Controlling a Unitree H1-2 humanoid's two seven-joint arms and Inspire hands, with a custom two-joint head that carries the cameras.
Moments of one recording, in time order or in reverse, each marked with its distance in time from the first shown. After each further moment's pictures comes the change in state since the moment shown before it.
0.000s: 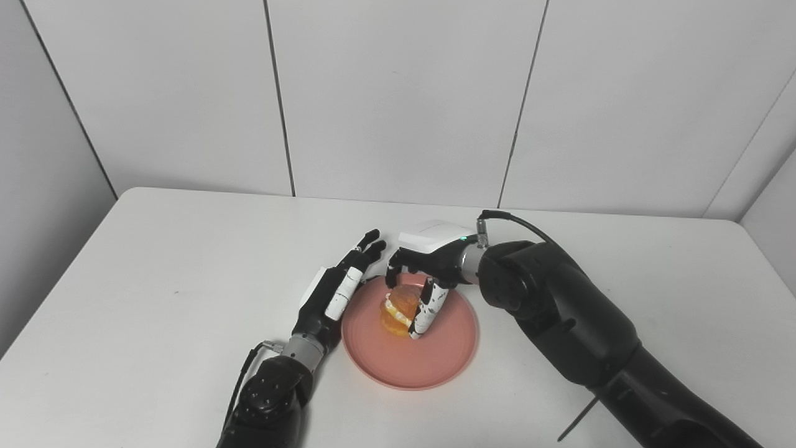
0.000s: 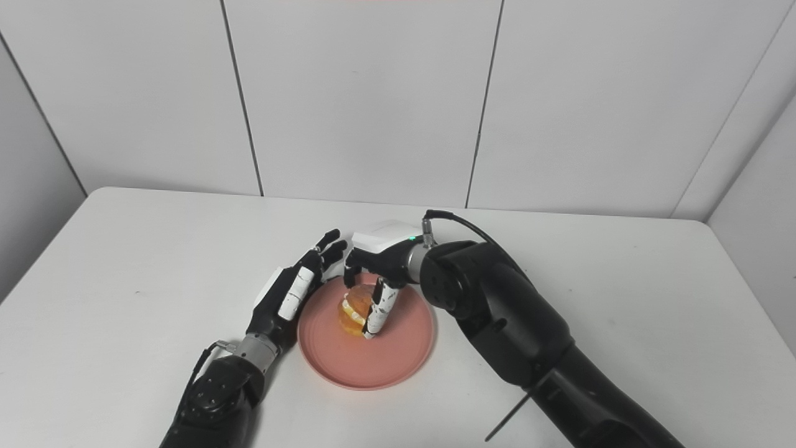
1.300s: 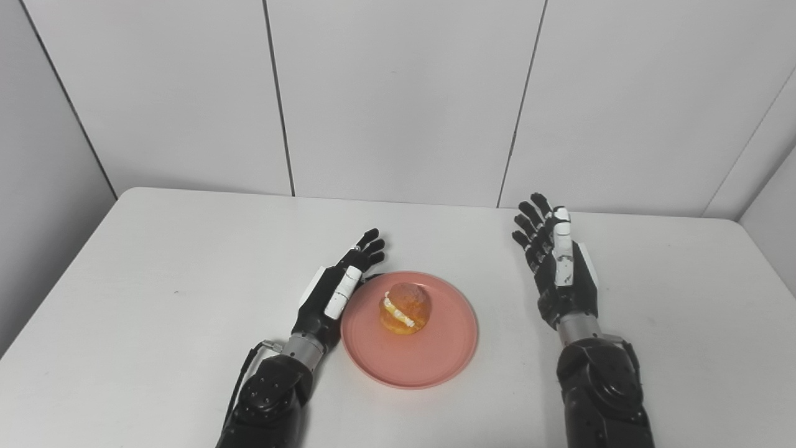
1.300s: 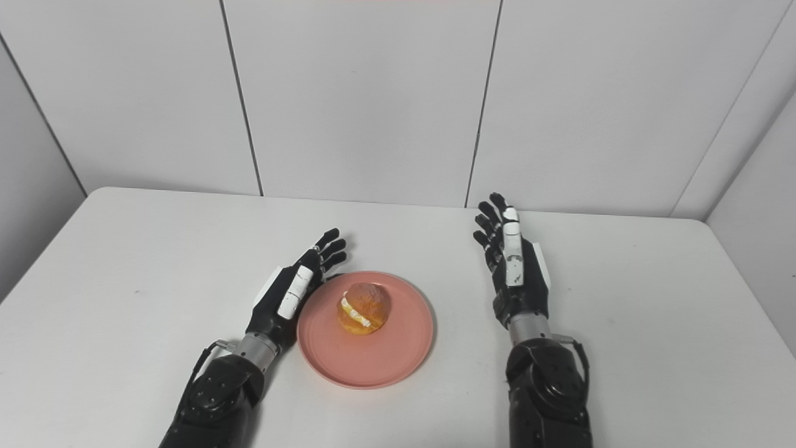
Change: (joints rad) left arm 0.000 -0.004 0.006 0.005 -0.003 -0.004 0.008; right arm 0.398 0.338 -0.814 0.148 1.067 -0.189 -0.722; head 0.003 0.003
